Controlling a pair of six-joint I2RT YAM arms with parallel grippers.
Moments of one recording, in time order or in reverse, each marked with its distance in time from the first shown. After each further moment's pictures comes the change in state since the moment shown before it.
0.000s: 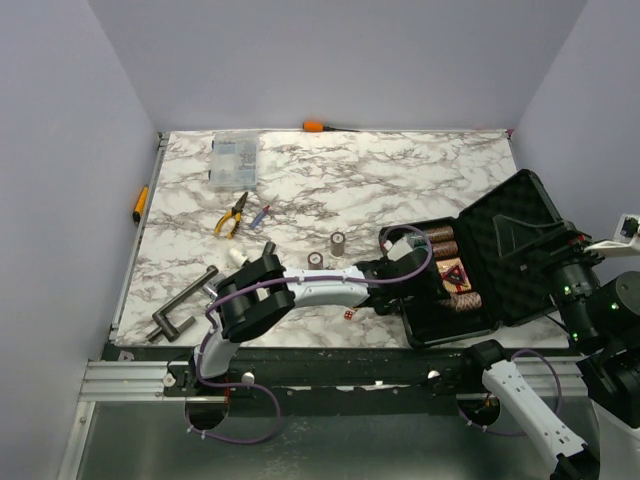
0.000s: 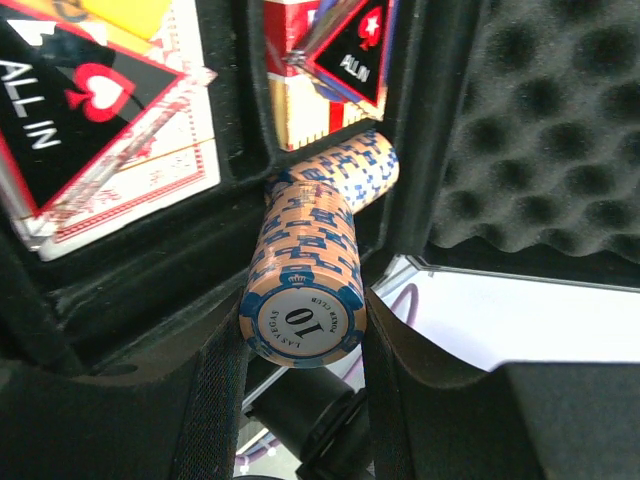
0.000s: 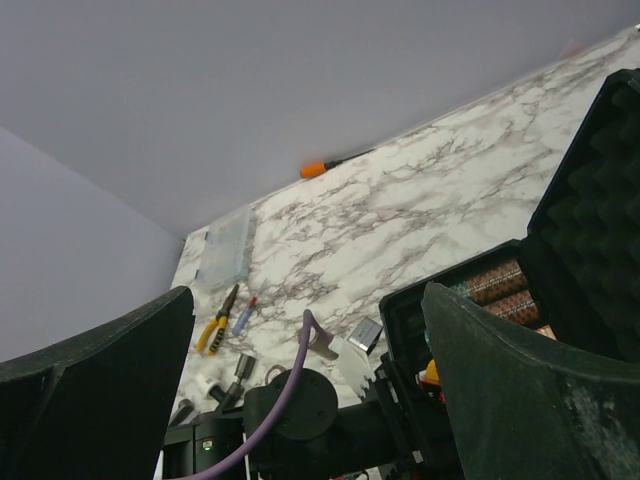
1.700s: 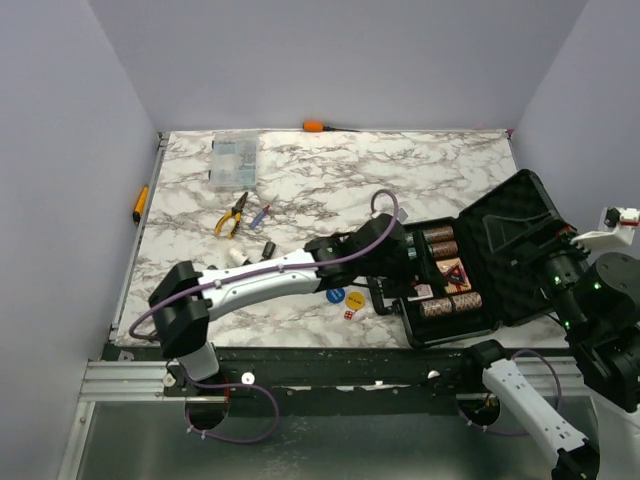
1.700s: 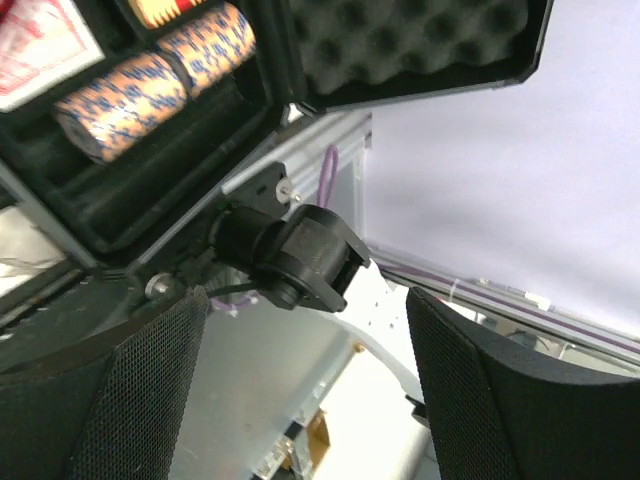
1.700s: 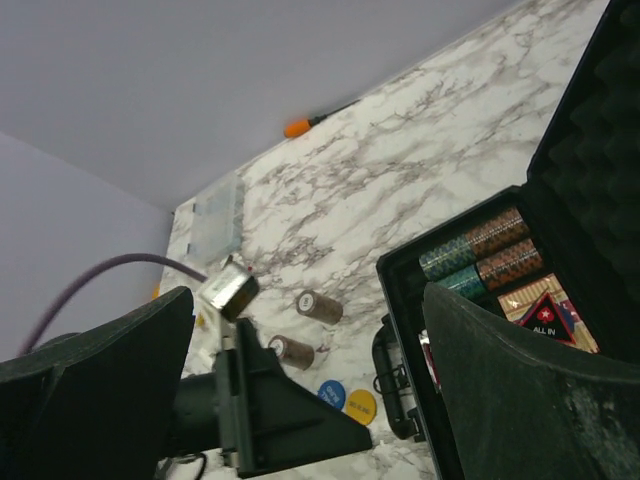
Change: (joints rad) left arm 0.066 -0.323 -0.014 -0.178 0.256 0.207; right arm 0.000 0.045 0.007 -0.066 -0.006 0.088
